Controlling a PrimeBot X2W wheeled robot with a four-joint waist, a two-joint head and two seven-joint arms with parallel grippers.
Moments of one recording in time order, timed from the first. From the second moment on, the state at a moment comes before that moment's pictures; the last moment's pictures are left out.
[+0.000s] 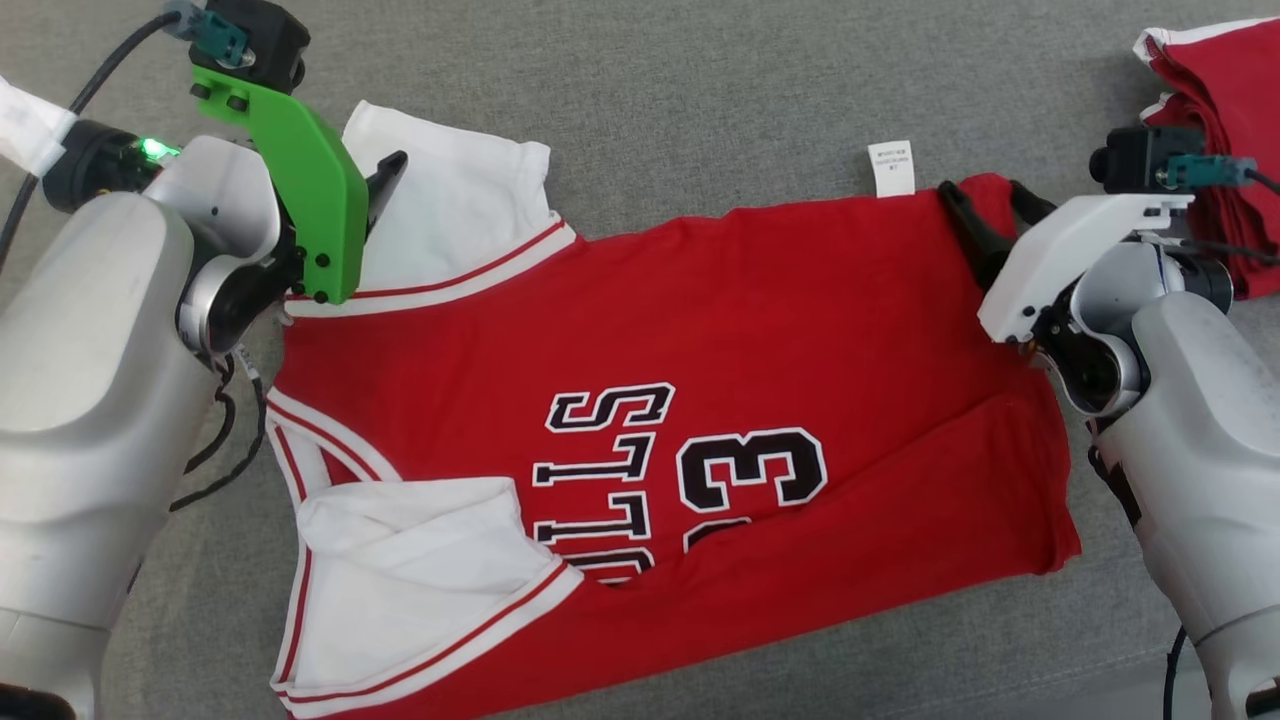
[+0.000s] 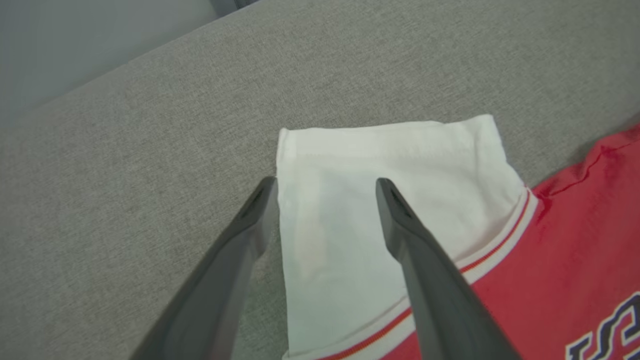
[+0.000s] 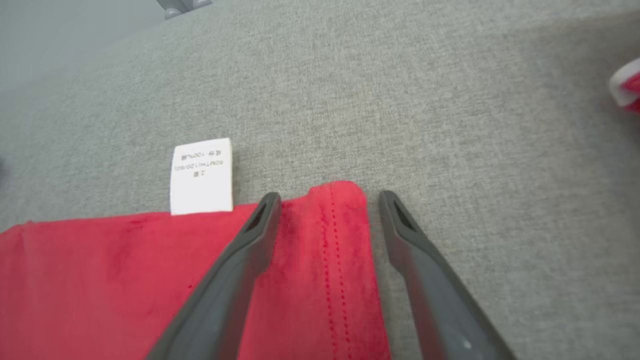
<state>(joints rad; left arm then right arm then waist) -0.98 0.41 -0.62 0.50 -0.69 -0.12 0.62 -0.75 -0.27 0.24 0.67 0.61 0.13 0.20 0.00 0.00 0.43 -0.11</state>
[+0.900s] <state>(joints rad) -1.14 0.43 -0.72 0.77 -0.74 -0.13 0.58 -0.85 -0.29 0.46 0.69 0.75 0.13 0.05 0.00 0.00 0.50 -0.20</state>
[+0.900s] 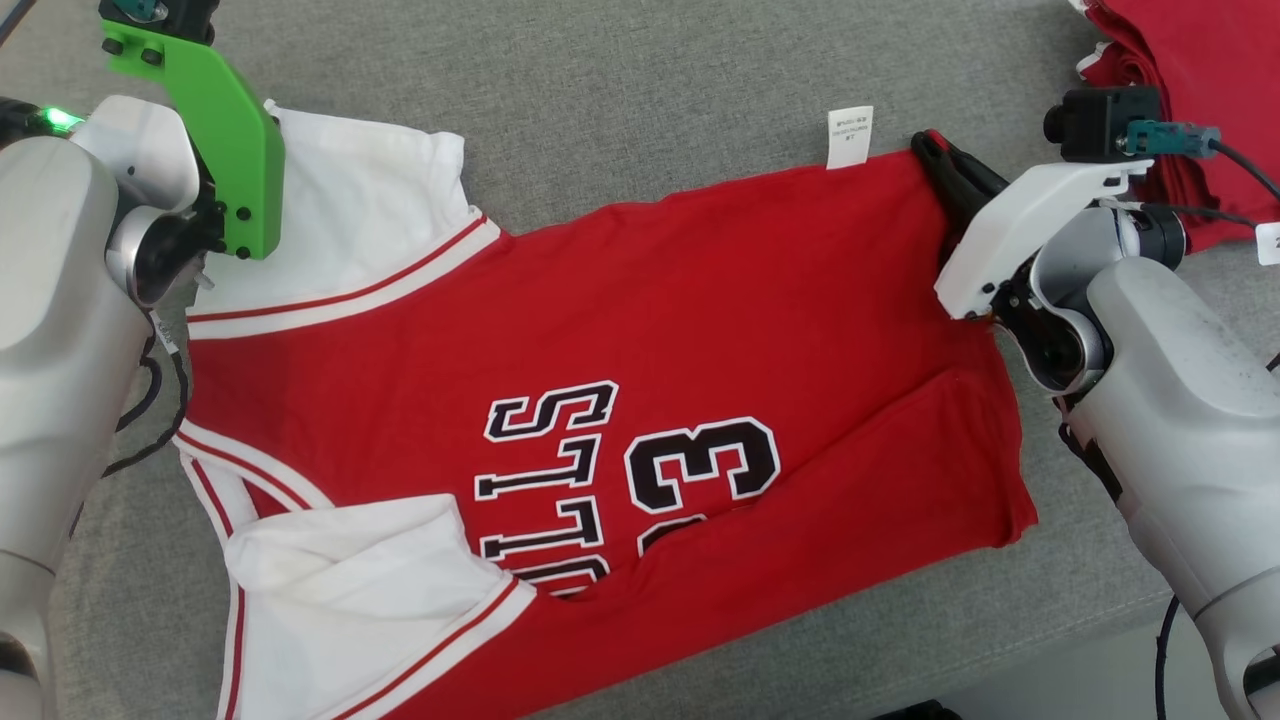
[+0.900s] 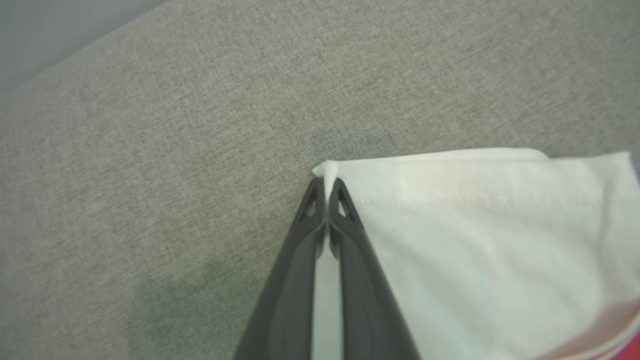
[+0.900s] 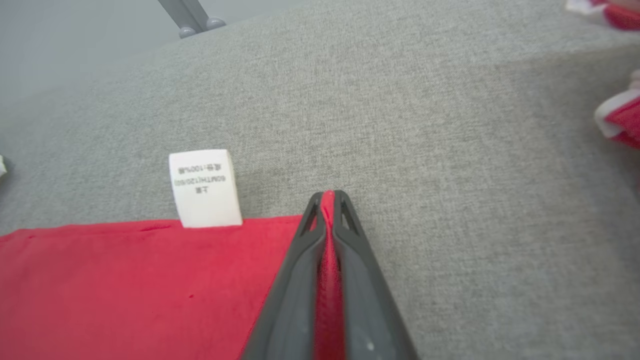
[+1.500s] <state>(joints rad) -1.08 0.46 -0.78 0.78 -0.86 -0.13 0.45 -0.79 -0.32 0.47 0.84 0.81 0.13 -0.17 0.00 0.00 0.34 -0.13</state>
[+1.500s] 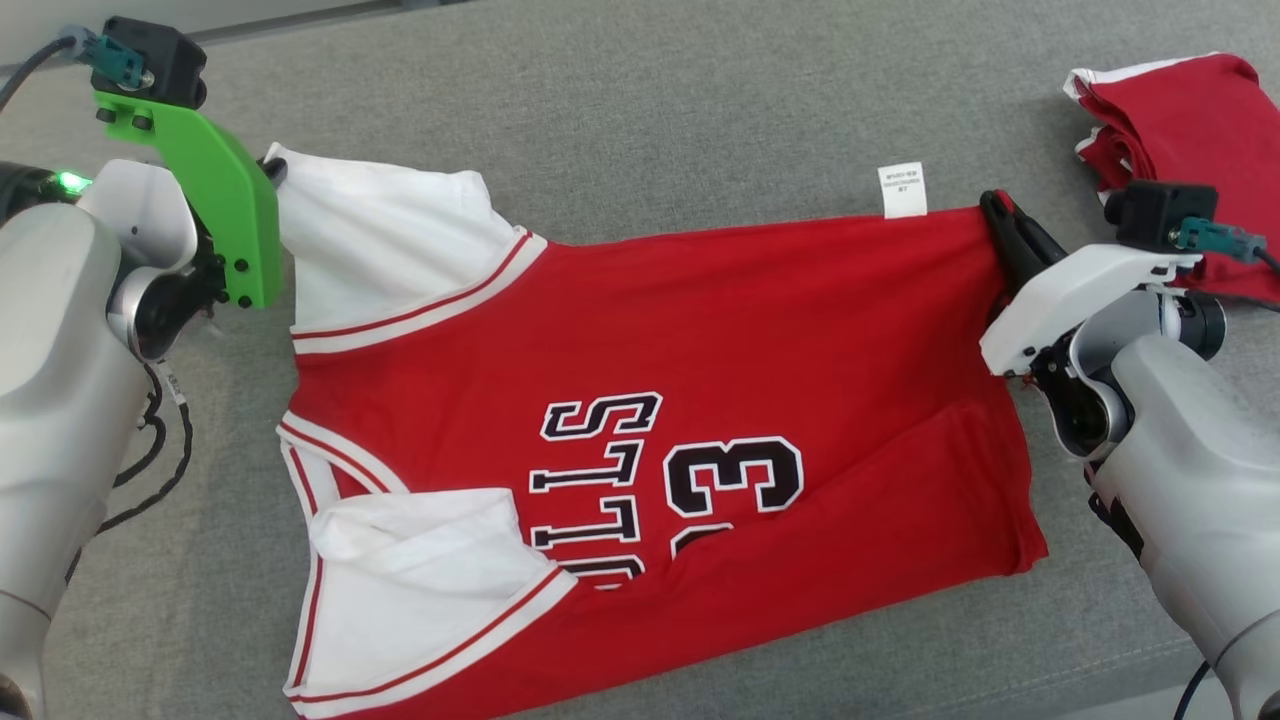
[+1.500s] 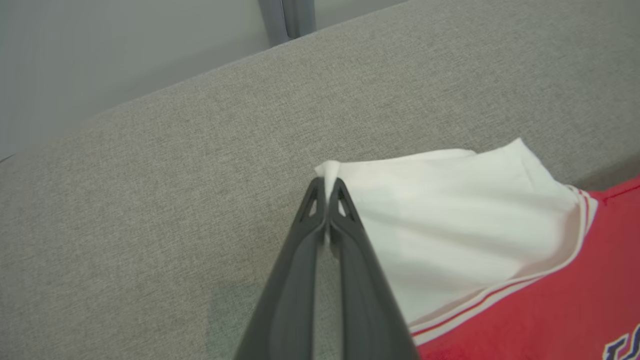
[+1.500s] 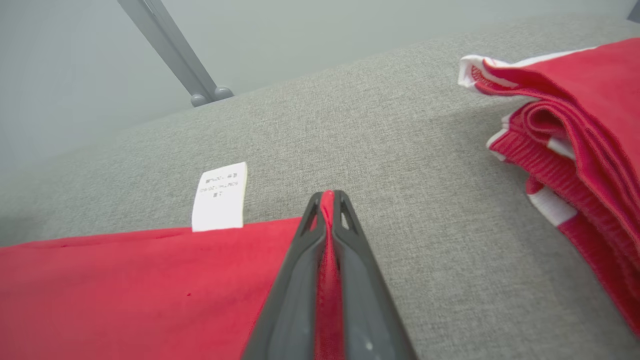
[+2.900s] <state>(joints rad) -0.76 0.74 -0.97 0.08 -1.34 -0.03 1.07 -0.70 -0.57 0.86 0.75 0.99 0.13 0.07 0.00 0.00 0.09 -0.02</state>
